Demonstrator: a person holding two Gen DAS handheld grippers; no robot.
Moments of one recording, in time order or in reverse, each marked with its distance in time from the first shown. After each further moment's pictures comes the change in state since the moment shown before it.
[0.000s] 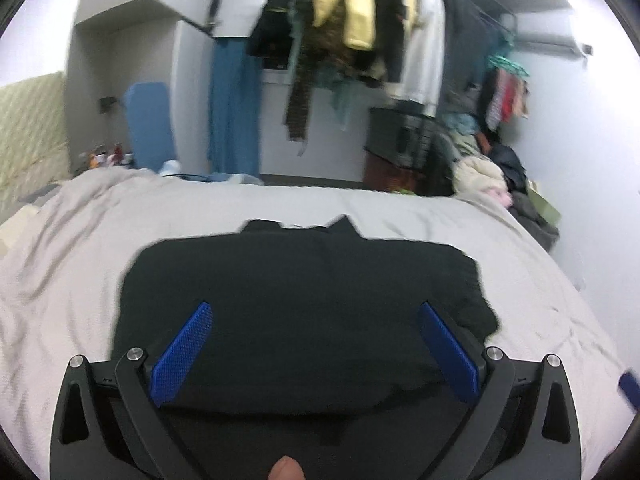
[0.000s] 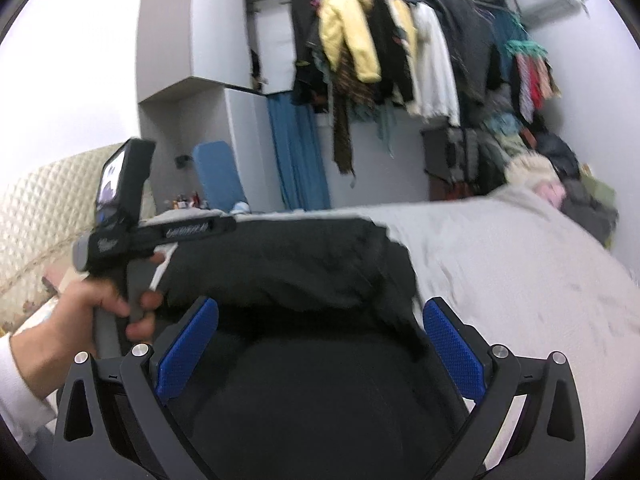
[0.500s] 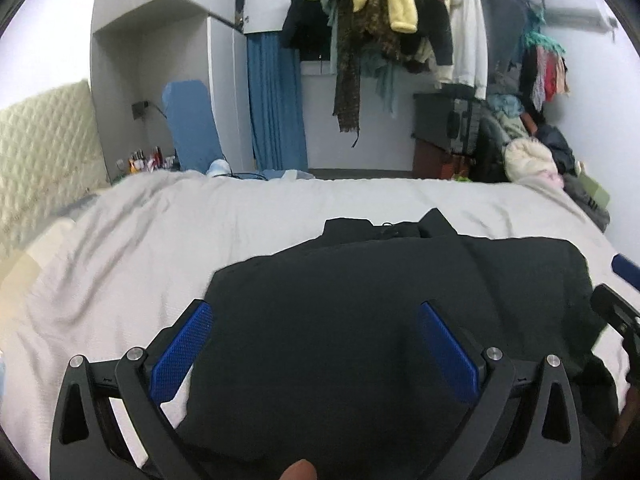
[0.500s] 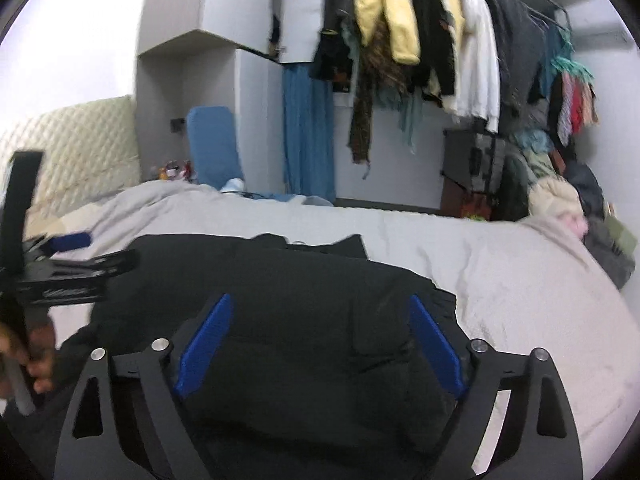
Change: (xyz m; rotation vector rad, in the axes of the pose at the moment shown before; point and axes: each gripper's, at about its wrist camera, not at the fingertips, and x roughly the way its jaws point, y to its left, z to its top) left arm 0.076 0.089 0.012 0.036 0.026 0.150; right arm 0.191 -0.004 0.022 -0.095 0.092 -0.039
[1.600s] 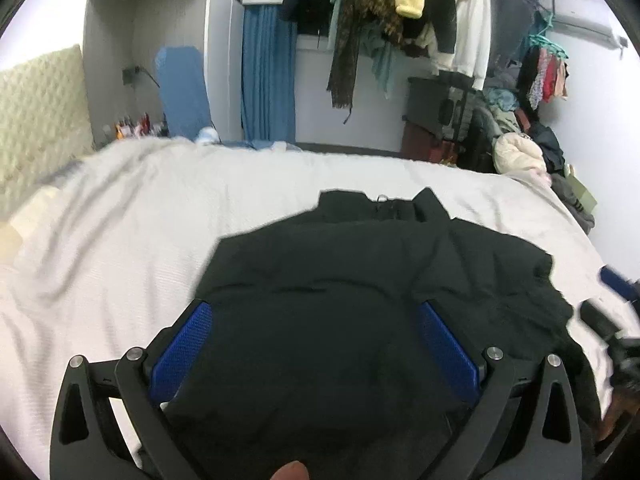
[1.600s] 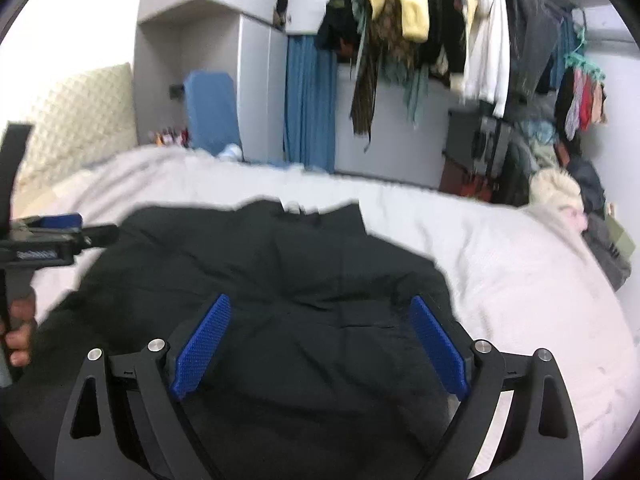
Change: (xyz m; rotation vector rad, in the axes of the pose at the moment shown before) left arm -0.015 0.013 0.001 -0.027 0.088 -0.049; right arm -0.061 0.012 0.016 -0.050 0.078 0.010
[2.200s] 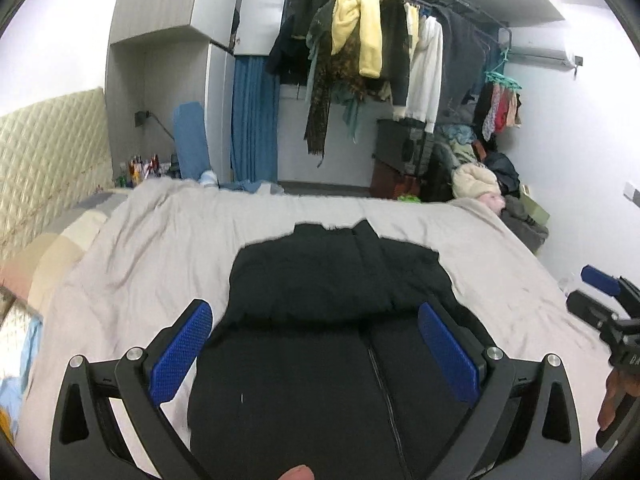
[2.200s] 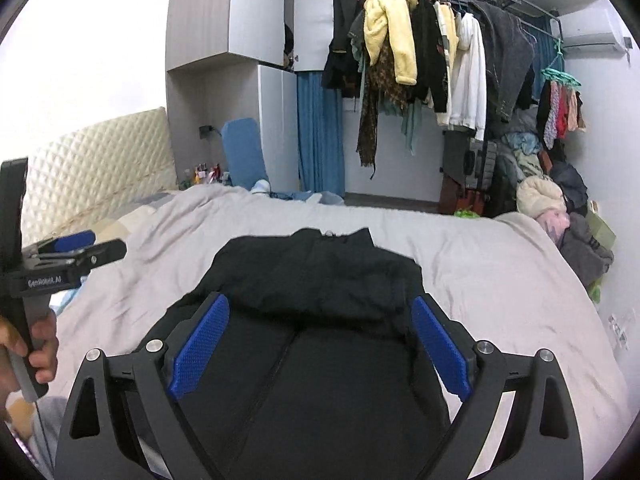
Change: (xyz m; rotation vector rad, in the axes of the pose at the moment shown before) left arm -0.290 -0.011 -0.059 0.010 -0.109 -0.087; right arm -0.232 0.043 0.002 0.053 -0.015 0.032
